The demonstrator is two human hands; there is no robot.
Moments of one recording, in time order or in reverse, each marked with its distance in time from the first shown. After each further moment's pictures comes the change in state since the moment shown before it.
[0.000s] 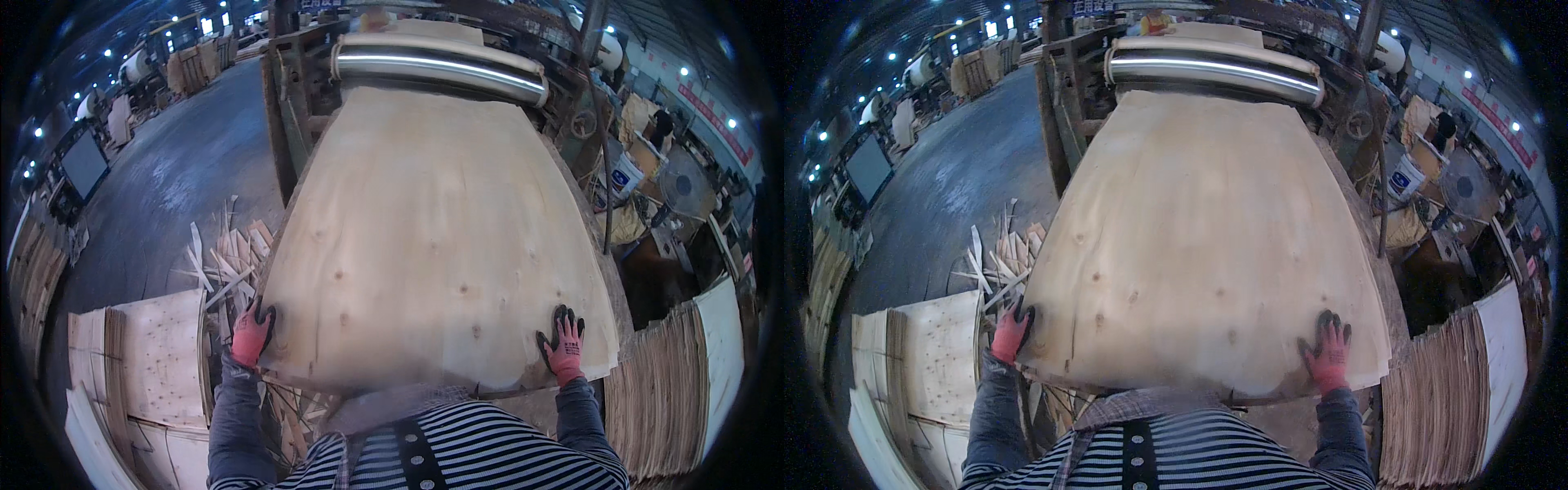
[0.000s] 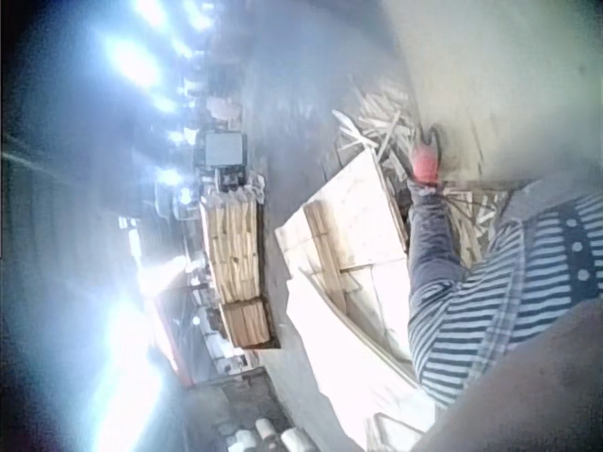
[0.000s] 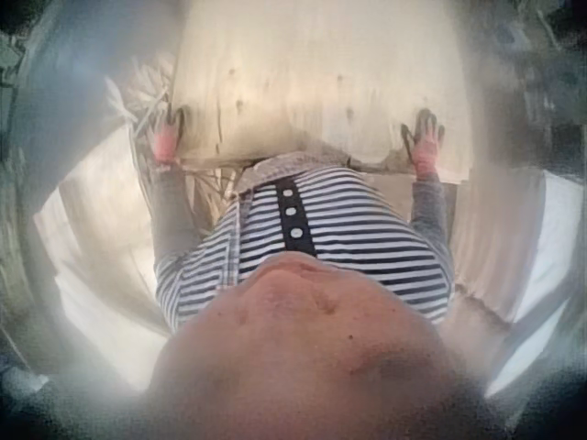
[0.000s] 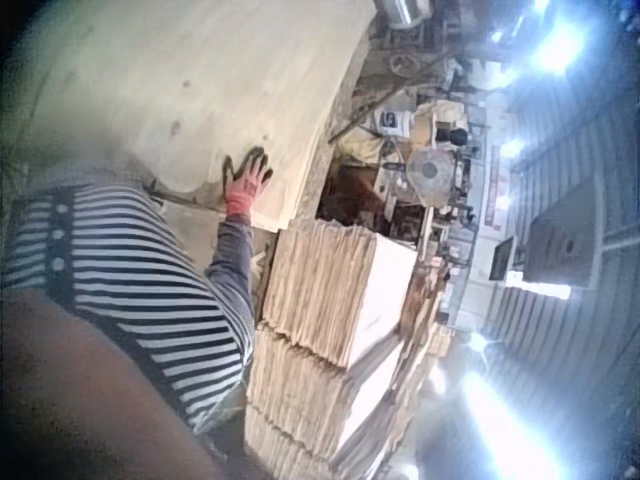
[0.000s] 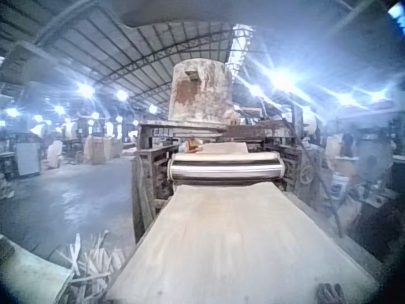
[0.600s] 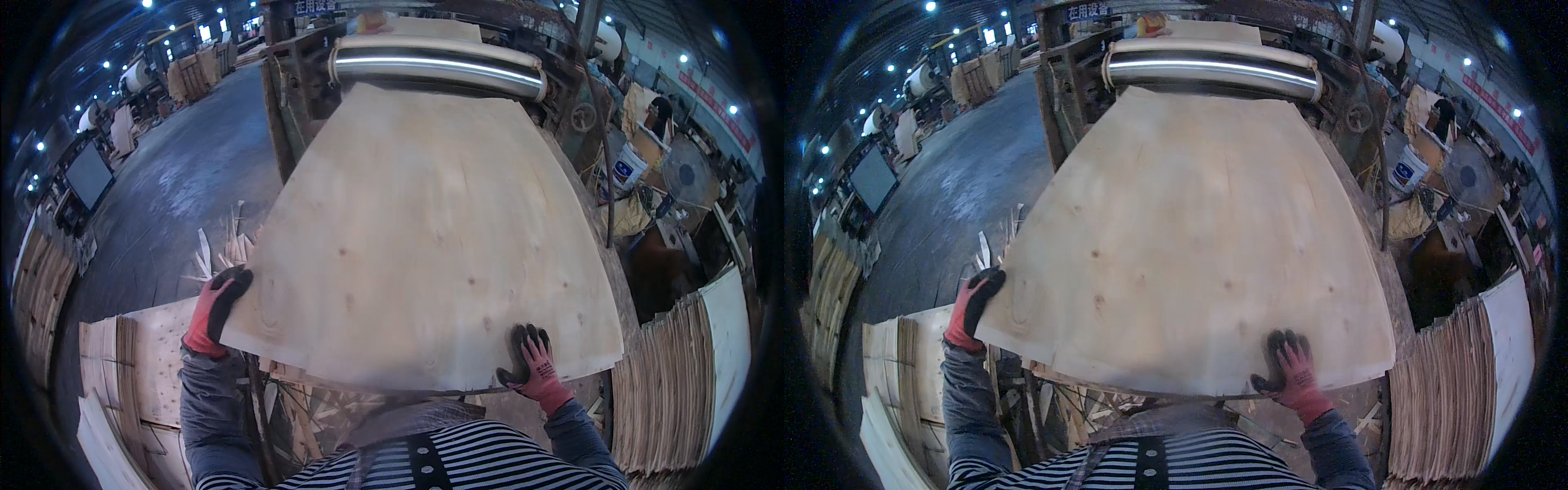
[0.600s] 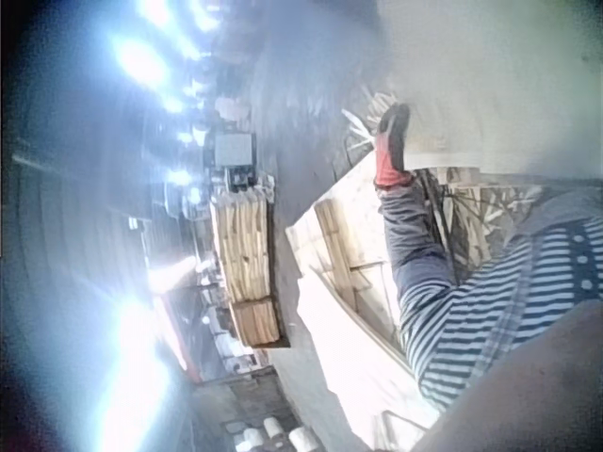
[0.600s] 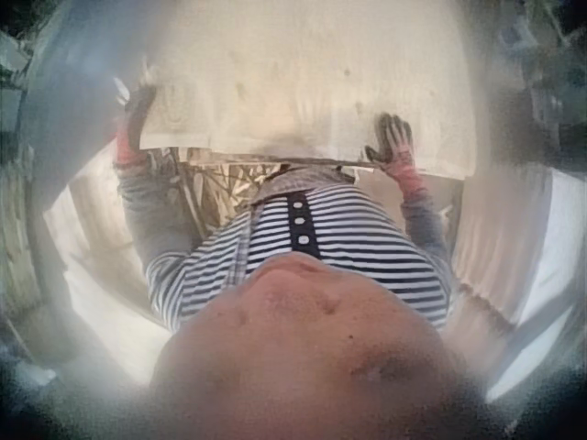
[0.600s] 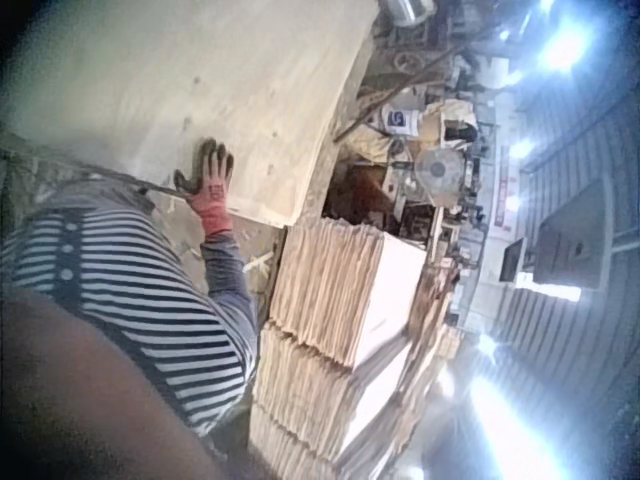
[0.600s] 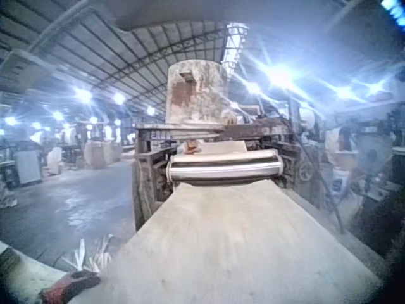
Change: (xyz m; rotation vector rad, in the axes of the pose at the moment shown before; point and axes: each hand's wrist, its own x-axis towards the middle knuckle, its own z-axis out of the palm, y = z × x) left_hand 0.028 0.138 -0.143 -1.050 -0.313 -0.267; right_hand -0.035 -0.059 -0.032 0.145 -0.201 -0.395
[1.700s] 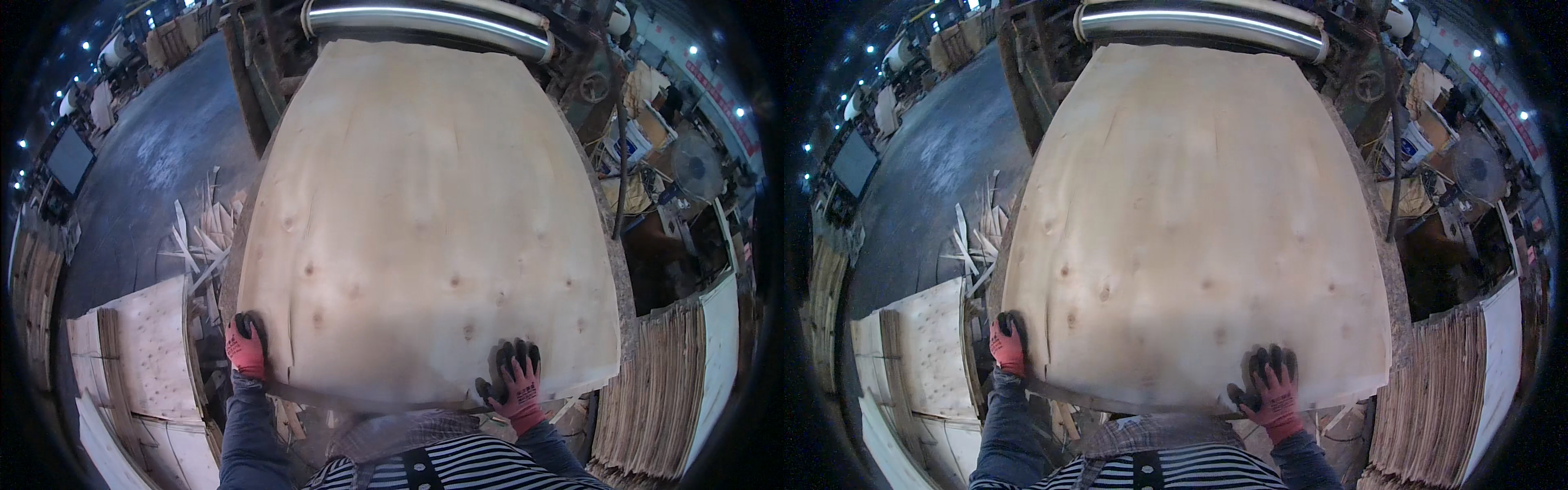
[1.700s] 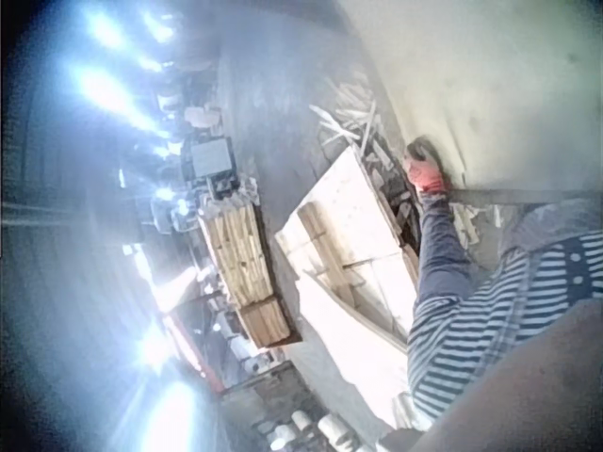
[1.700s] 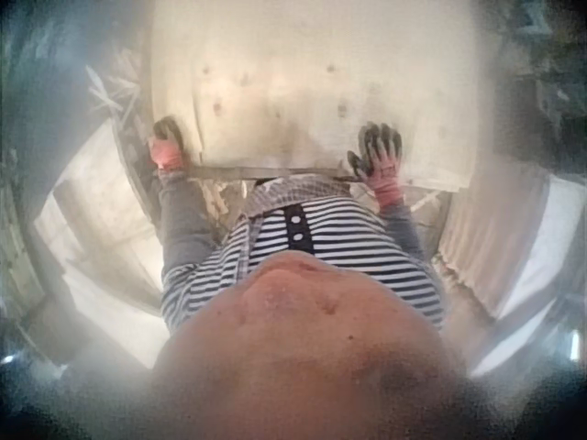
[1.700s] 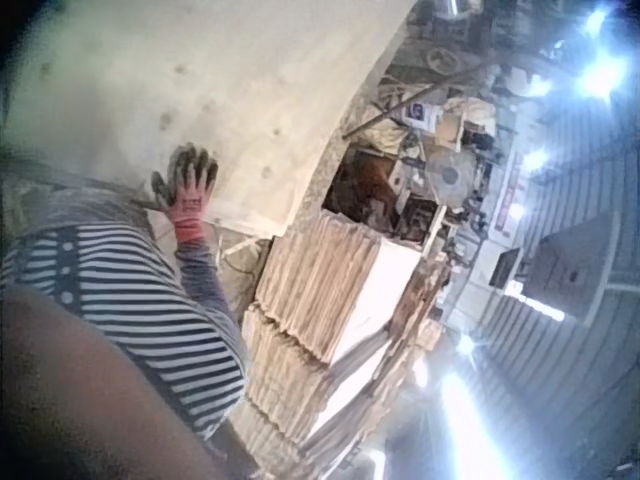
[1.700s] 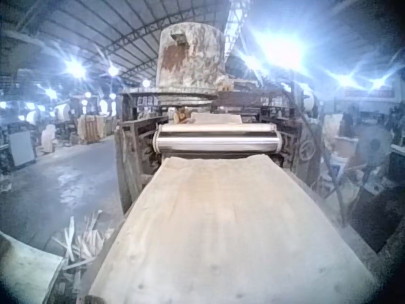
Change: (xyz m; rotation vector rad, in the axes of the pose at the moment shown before) left_hand 0.058 -0.268 0.005 1.253 0.743 0.141; right_hand 0.002 0.004 0.039 -0.025 -0.024 0.101
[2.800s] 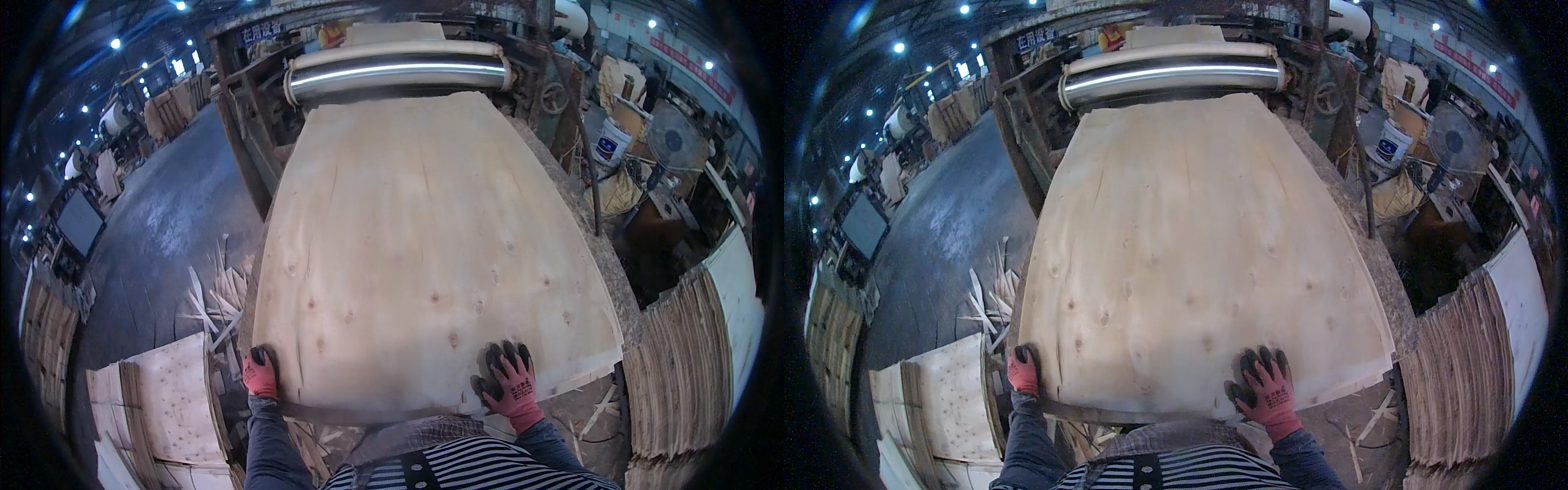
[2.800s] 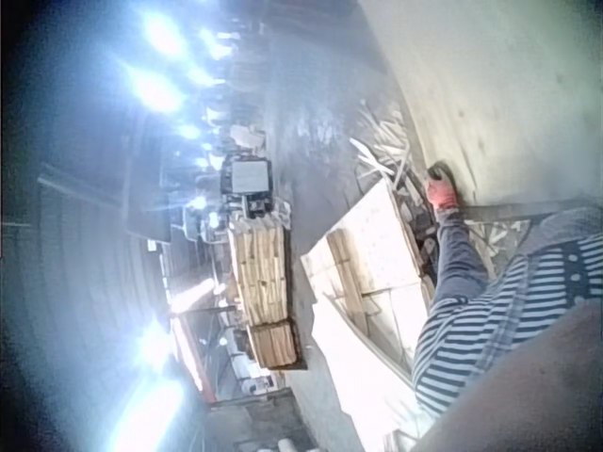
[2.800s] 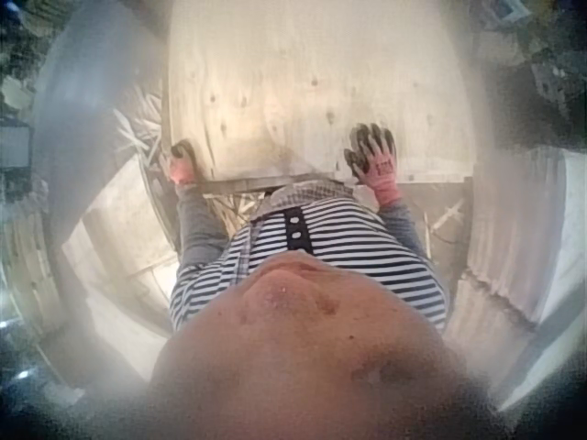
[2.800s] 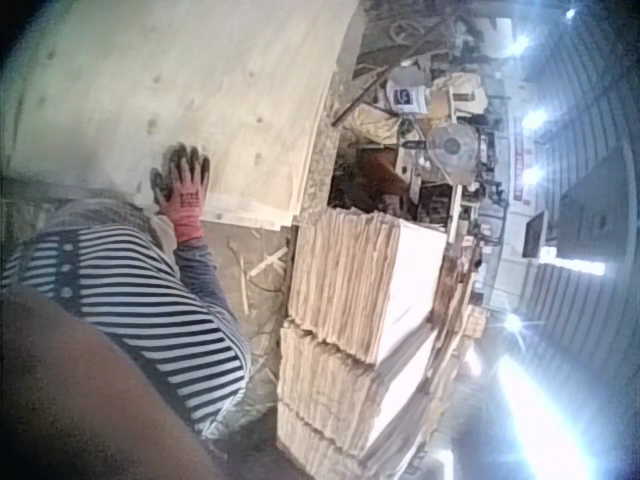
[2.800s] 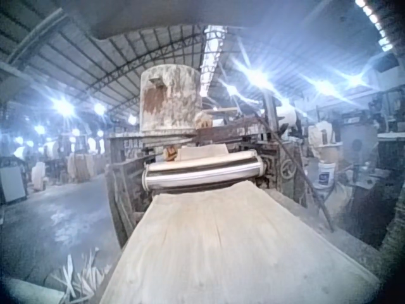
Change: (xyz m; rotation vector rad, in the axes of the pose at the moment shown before) left_hand 0.009 0.001 -0.003 0.044 -0.038 -0.036; right_hand 0.004 -0.009 -0.010 0.066 0.217 0.013
